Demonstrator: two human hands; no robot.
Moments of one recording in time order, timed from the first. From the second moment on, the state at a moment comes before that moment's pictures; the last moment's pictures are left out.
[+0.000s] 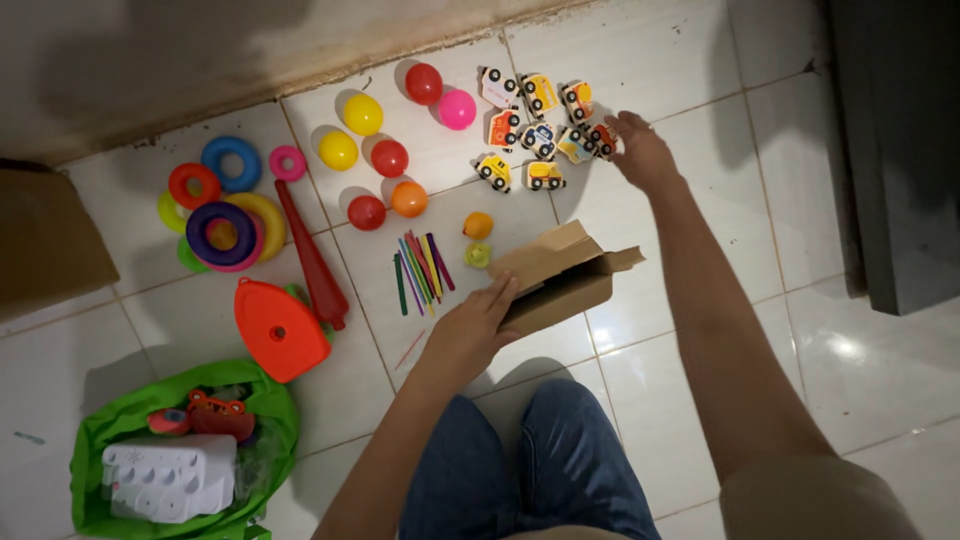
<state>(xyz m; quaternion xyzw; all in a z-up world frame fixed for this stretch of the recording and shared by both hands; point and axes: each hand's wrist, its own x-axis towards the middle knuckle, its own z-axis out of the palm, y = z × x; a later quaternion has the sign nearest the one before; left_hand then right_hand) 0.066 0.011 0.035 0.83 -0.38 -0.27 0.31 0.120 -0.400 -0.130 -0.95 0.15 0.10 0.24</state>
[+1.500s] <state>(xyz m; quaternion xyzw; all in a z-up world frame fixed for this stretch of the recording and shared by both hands) 0.037 0.011 0.055 0.88 -0.39 -0.24 0.15 -0.028 -0.188 0.087 -0.95 -0.07 0.00 0.32</state>
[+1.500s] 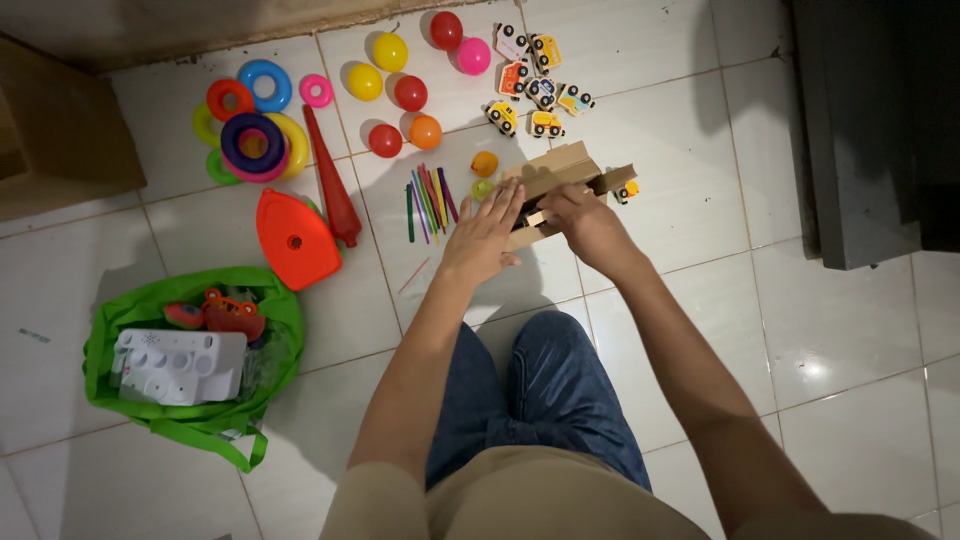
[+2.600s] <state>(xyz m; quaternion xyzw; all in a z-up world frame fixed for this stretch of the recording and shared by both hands) 0.033 0.006 0.049 0.89 -0.37 -0.22 0.17 -0.055 -0.348 -0.078 -0.84 0.34 -0.23 0.36</state>
